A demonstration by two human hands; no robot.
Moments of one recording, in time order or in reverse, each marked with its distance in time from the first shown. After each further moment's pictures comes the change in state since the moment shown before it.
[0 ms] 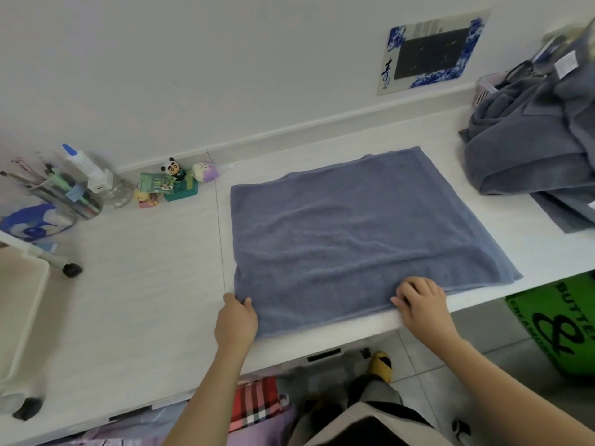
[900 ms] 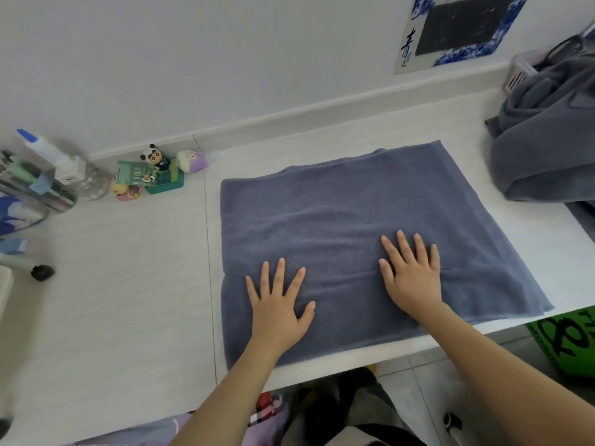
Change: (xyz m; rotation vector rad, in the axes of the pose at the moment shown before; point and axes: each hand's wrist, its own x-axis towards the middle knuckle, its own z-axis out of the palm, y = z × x) left_hand 0.023 0.037 0.070 0.547 0.008 0.722; right_hand 0.098 -0.009 0.017 -0.259 -0.300 0.119
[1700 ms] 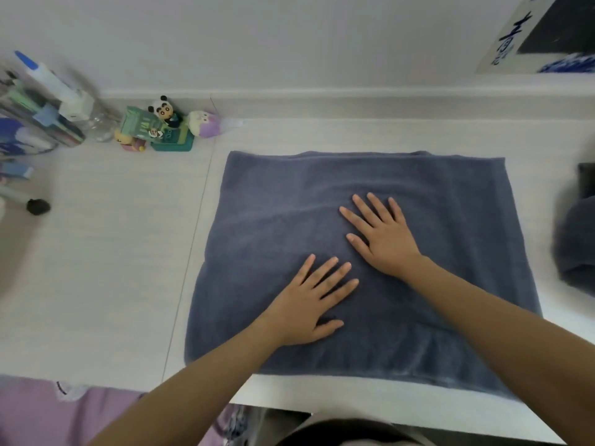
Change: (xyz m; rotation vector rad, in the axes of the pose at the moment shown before) left_hand 0.076 0.062 -0.006 0.057 -0.027 0.454; right_hand 0.166 -0.017 -0.016 -0.065 -0.085 -0.708
